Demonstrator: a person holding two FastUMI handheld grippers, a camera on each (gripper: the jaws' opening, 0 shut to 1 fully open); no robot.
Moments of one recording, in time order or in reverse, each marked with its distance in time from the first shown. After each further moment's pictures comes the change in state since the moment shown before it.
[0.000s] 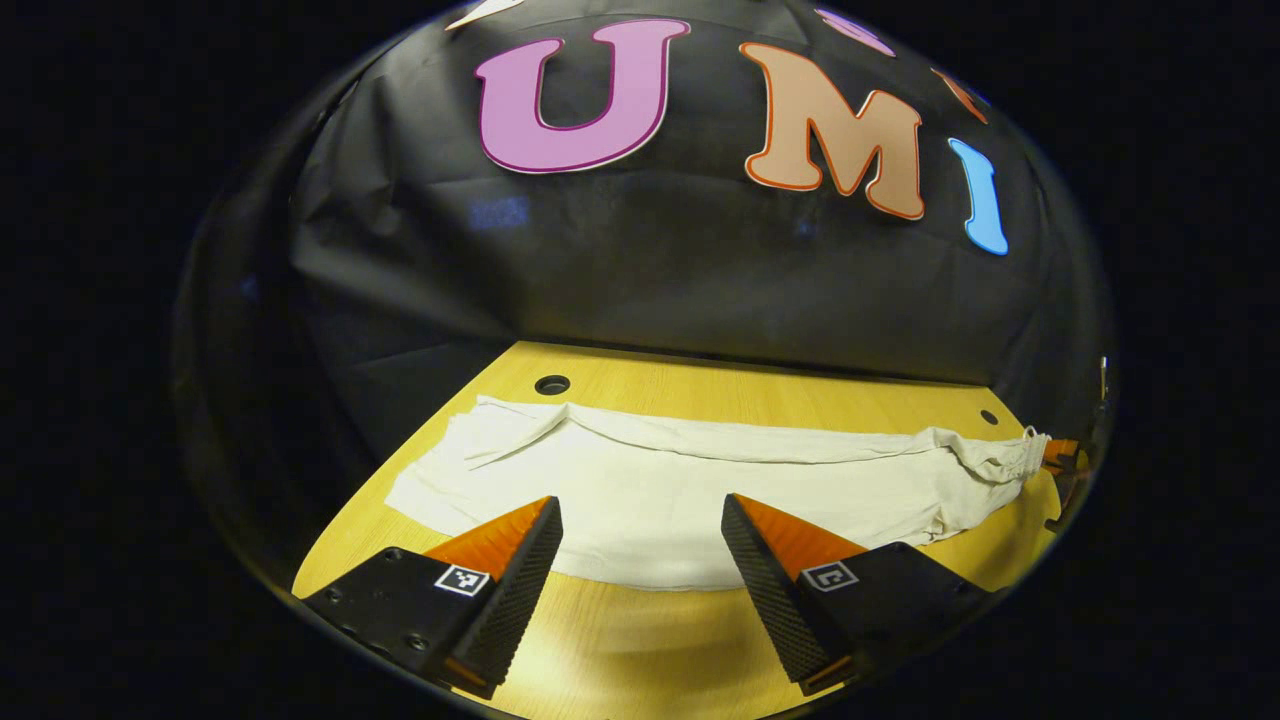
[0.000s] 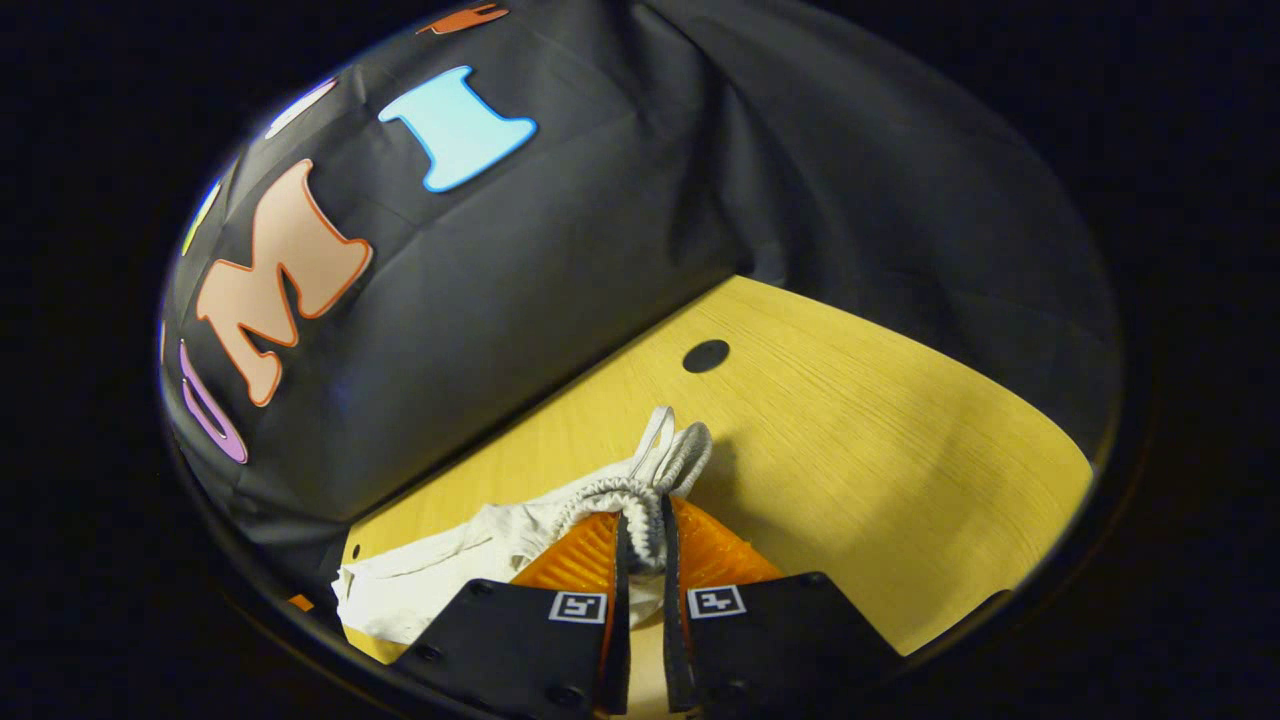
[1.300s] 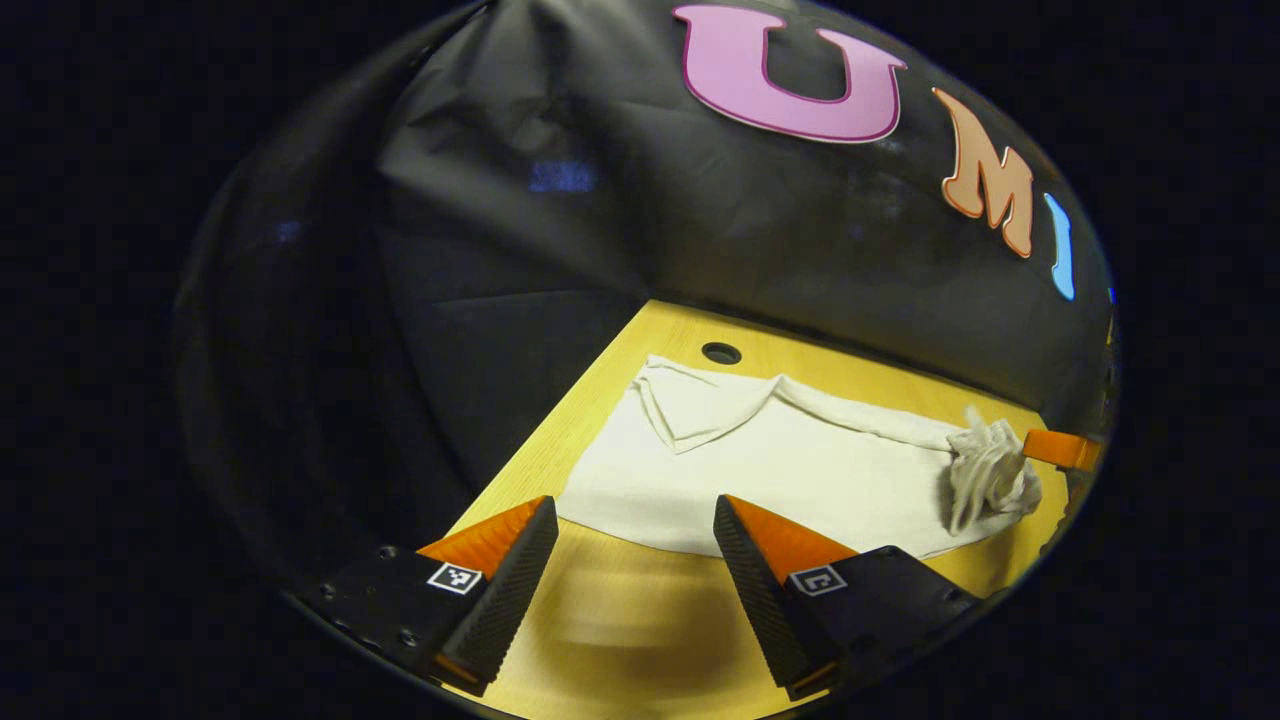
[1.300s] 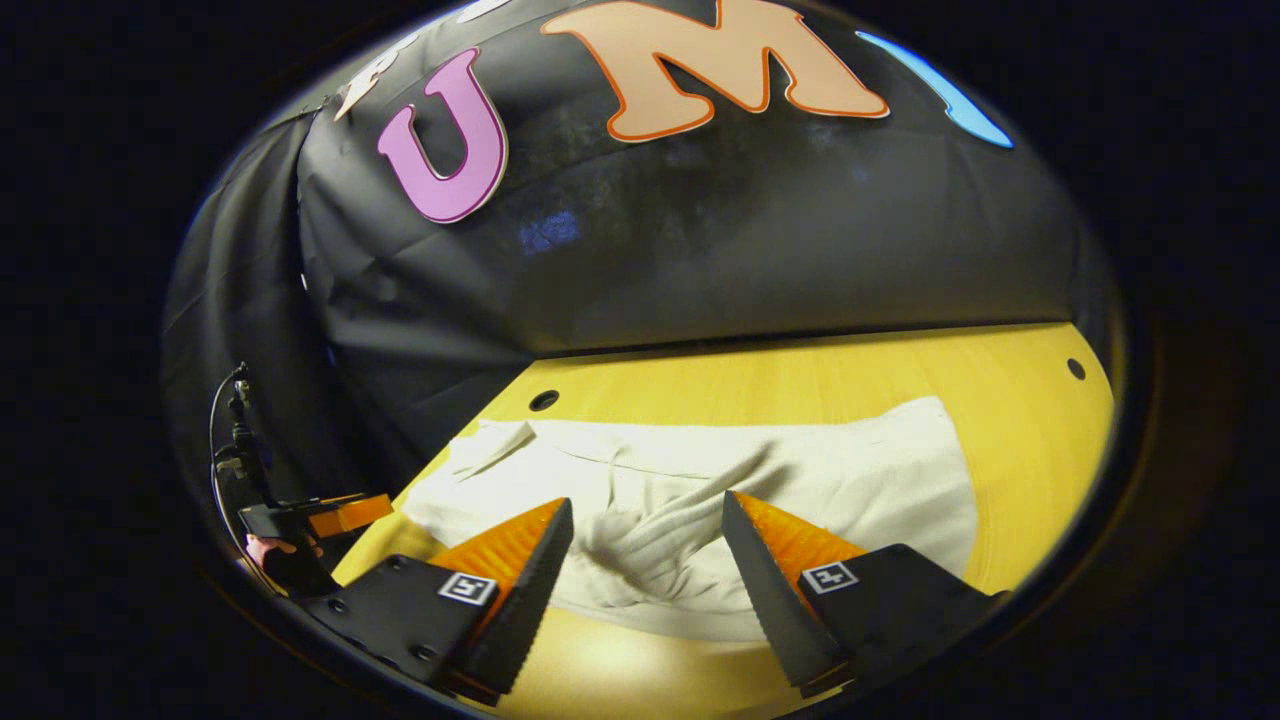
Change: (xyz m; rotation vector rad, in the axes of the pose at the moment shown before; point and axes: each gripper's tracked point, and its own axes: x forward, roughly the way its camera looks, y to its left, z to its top) left arm 0.045 0.232 -0.053 -0.115 0.085 0.094; right arm -0.024 0.358 -0.160 -0.517 0.191 0.412
